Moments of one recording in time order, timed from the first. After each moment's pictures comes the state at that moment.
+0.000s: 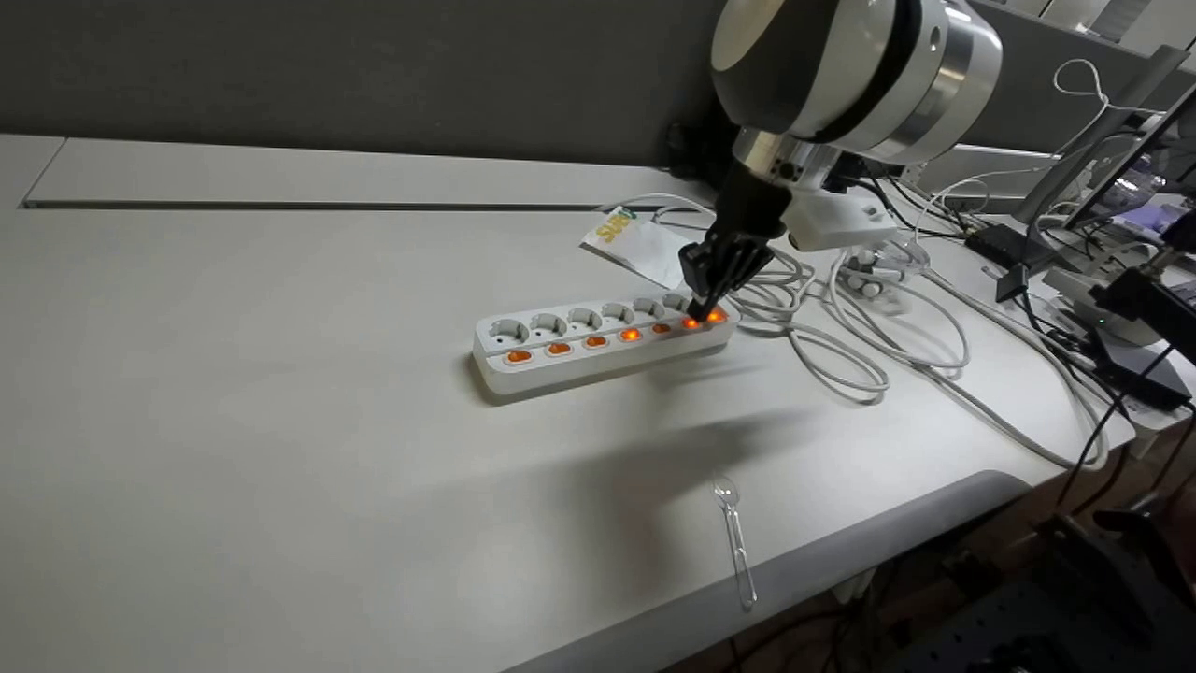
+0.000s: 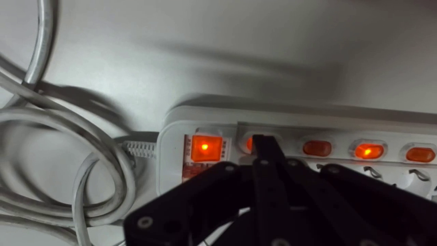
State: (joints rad) arm -0.21 0.42 0.04 -2.33 0.16 2.75 -0.48
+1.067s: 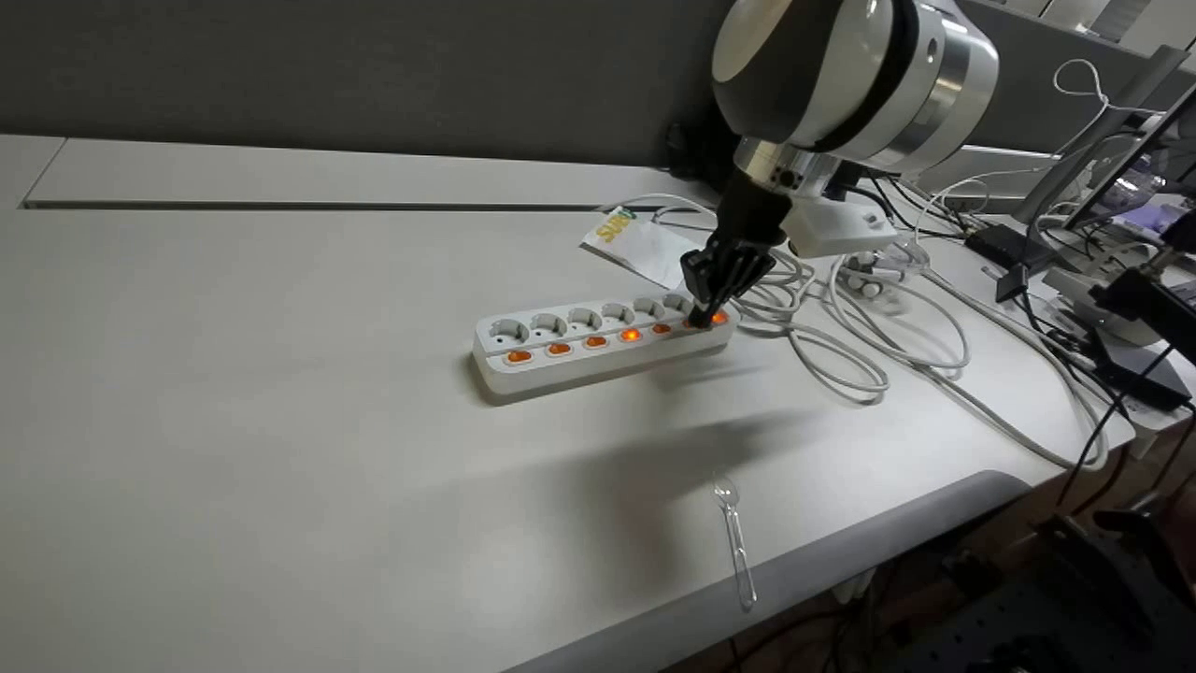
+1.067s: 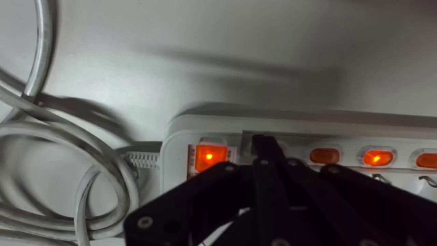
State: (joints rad) arm -0.22 0.44 0.04 -2.32 0.15 2.75 -0.46
